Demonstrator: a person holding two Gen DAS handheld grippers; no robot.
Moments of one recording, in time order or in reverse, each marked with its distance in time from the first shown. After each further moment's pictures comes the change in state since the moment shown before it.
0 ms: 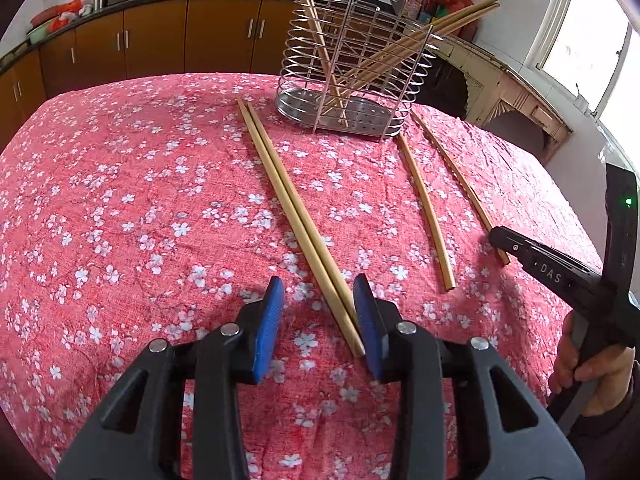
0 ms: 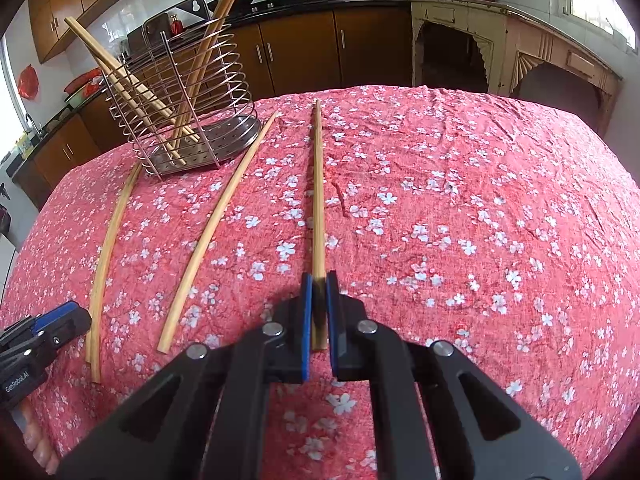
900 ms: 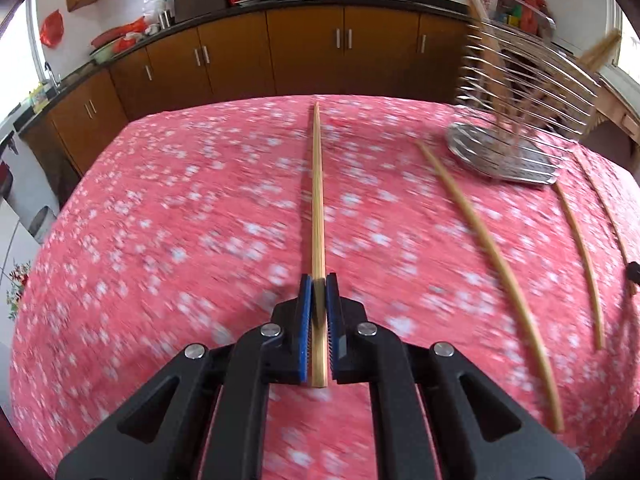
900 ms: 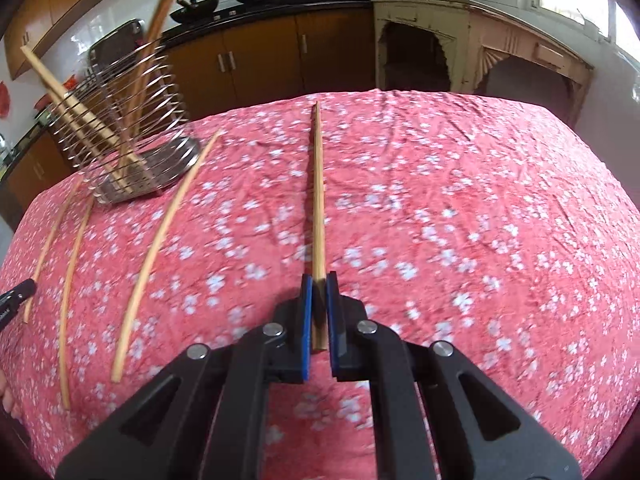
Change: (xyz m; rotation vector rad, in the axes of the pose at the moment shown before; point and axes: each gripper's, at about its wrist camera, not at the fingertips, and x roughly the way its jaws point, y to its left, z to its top) left arm 0.015 0.095 0.051 -0.020 -0.024 0.338; right arm 0.005 -0.033 0.017 0.067 -0.017 -0.114
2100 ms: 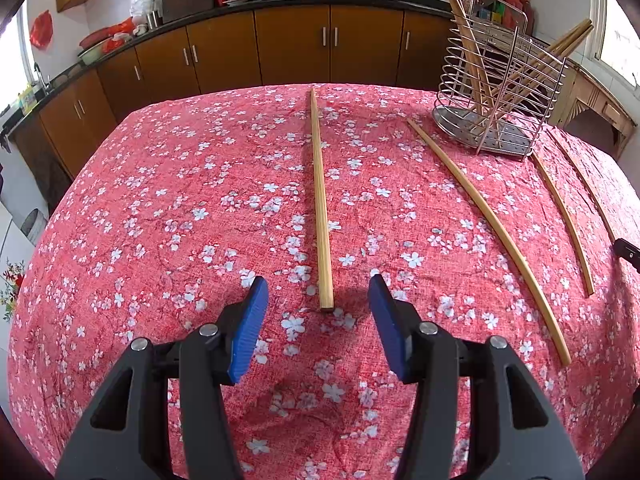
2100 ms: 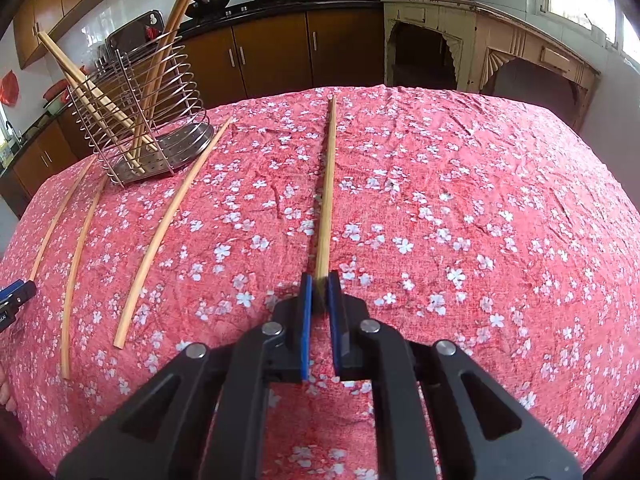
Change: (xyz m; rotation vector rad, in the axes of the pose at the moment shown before) left arm -0.016 0.007 -0.030 0.031 0.003 -0.054; right arm -0.015 0.002 -0.021 -0.032 0.008 0.032
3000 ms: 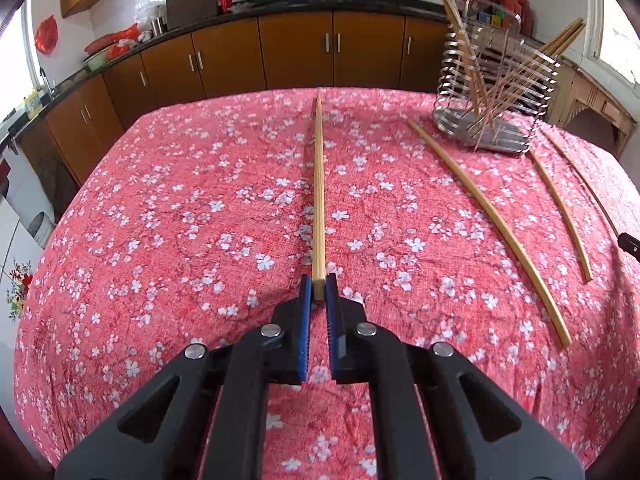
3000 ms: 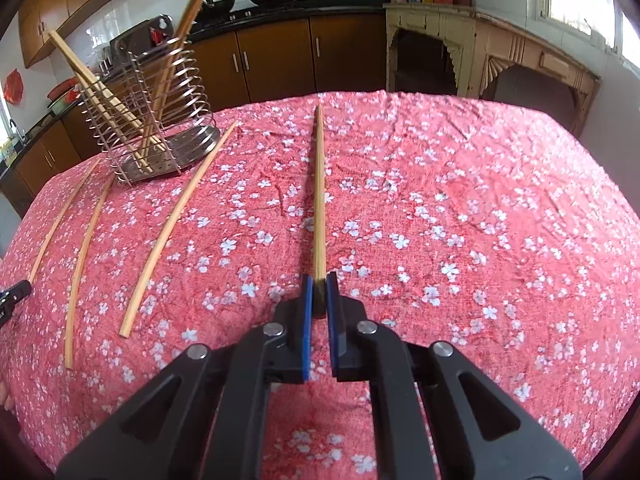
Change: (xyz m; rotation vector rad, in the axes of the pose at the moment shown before) left arm -0.022 0.005 -0.015 0.009 -0.037 0.015; right arm -0.021 0.001 -0.010 -0.037 -0.060 -0.009
